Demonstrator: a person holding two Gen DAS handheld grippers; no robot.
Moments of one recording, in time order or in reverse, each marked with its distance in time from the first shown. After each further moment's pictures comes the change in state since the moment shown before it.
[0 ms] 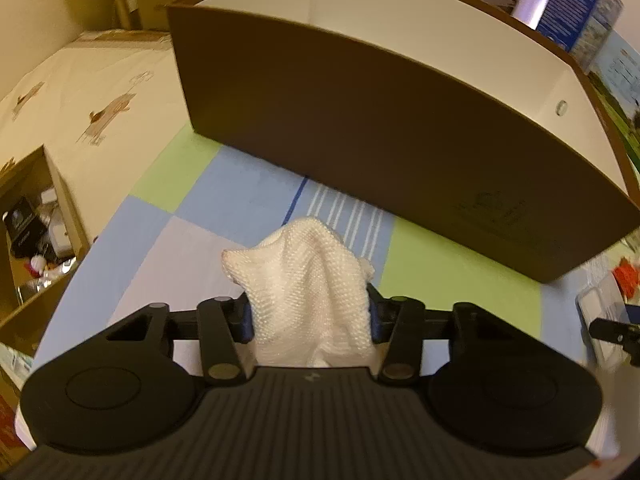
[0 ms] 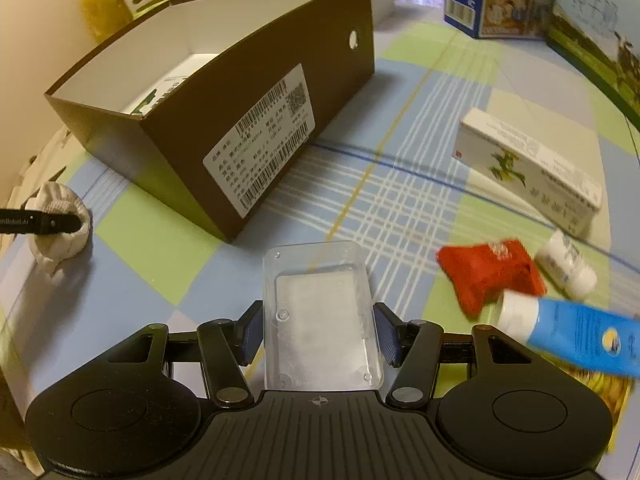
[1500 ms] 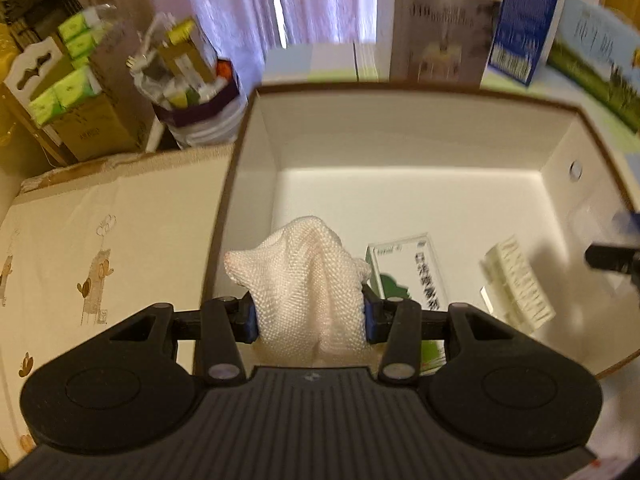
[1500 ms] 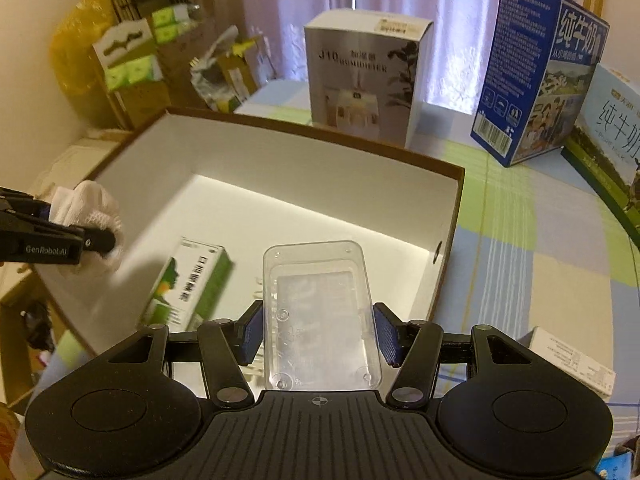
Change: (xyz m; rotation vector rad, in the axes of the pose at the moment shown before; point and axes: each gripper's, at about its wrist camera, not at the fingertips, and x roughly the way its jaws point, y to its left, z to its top) left arm 0.040 0.012 0.199 0.426 -0.006 -0.029; right arm 0.023 0.093 0.170 0.029 -0.125 -0.127
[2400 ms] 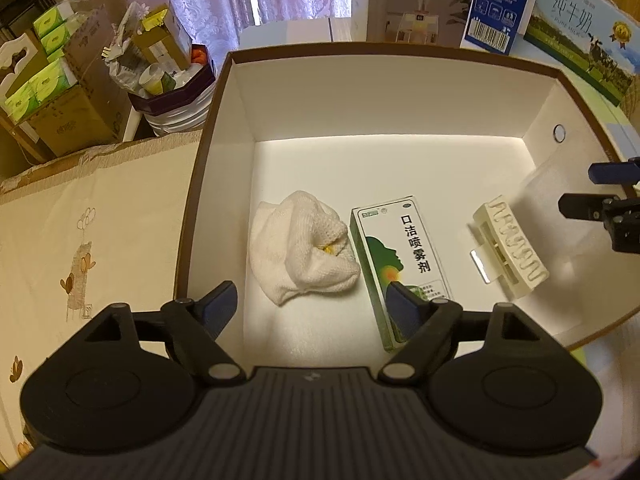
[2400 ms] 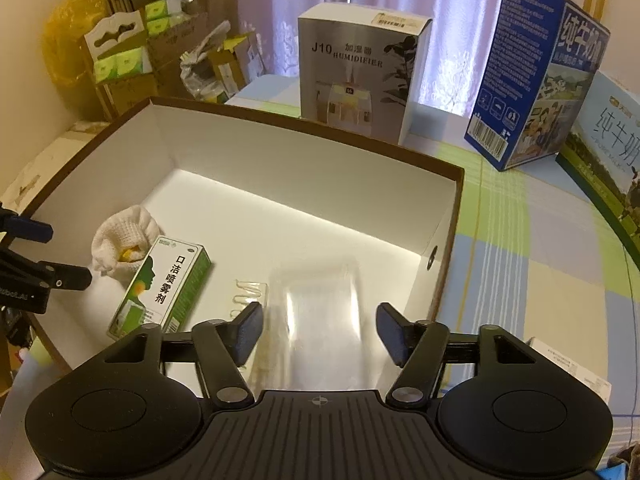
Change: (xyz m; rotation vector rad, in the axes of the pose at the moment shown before) left arm -0.002 0.001 -0.021 0.025 0.022 -0.060; right arm 0.013 0.000 -0.002 -0.028 -0.011 -0.043
